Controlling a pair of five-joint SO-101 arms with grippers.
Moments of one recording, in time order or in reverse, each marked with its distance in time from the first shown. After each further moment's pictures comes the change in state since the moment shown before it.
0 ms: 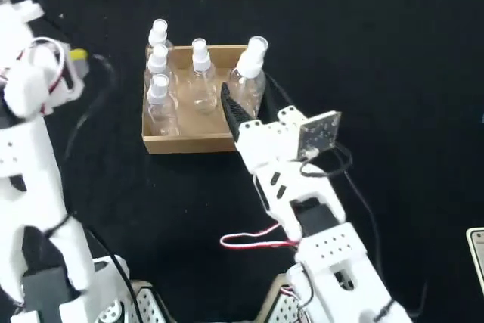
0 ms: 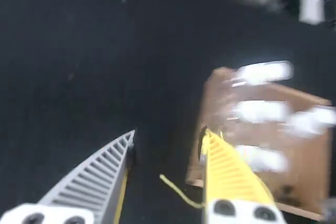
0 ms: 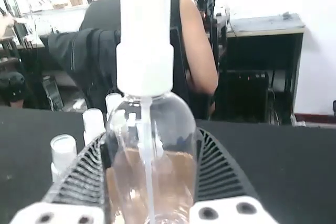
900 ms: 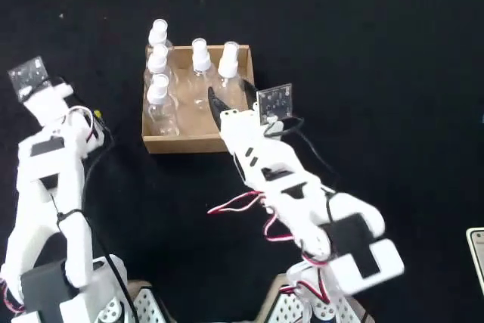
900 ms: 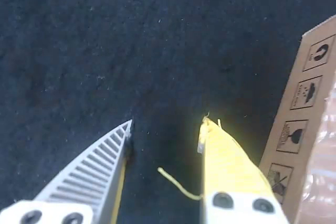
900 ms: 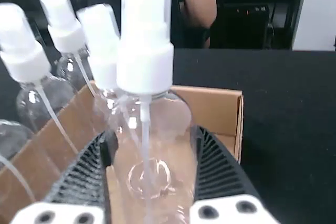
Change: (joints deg) left arm -4.2 0.1 65.9 -61.3 3.9; right arm 0.1 57.9 -14.2 -32.5 0.0
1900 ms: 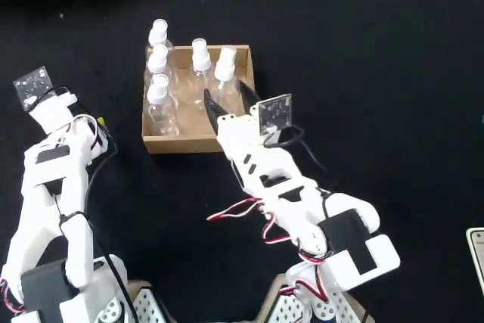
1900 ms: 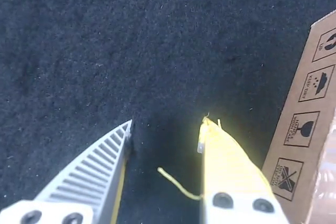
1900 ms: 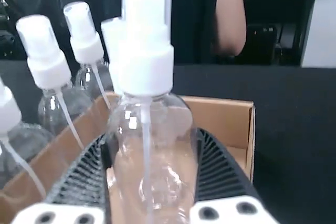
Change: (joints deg) left arm 0.3 0.0 4.2 -4.0 0.8; right arm -1.5 0.8 3.1 -7.2 -0.2
